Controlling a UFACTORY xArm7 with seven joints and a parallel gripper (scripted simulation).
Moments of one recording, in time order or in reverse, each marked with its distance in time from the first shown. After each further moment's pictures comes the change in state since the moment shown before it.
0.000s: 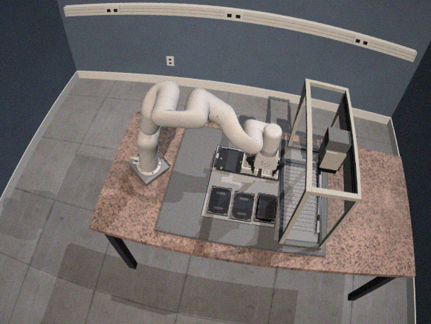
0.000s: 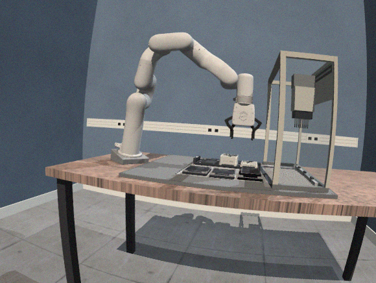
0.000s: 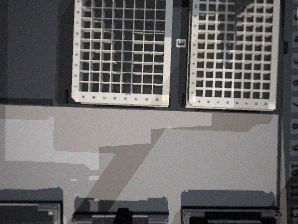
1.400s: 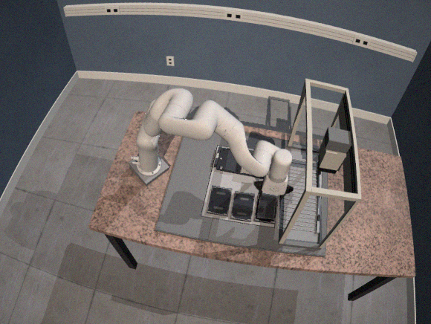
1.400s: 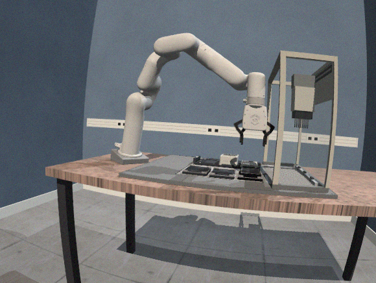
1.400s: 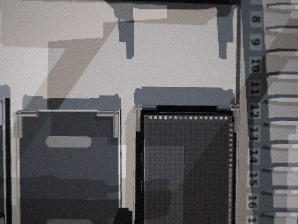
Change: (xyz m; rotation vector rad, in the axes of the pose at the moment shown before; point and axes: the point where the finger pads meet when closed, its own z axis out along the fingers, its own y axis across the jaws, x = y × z) arm -0.106 0.049 0.014 0.000 0.002 -0.002
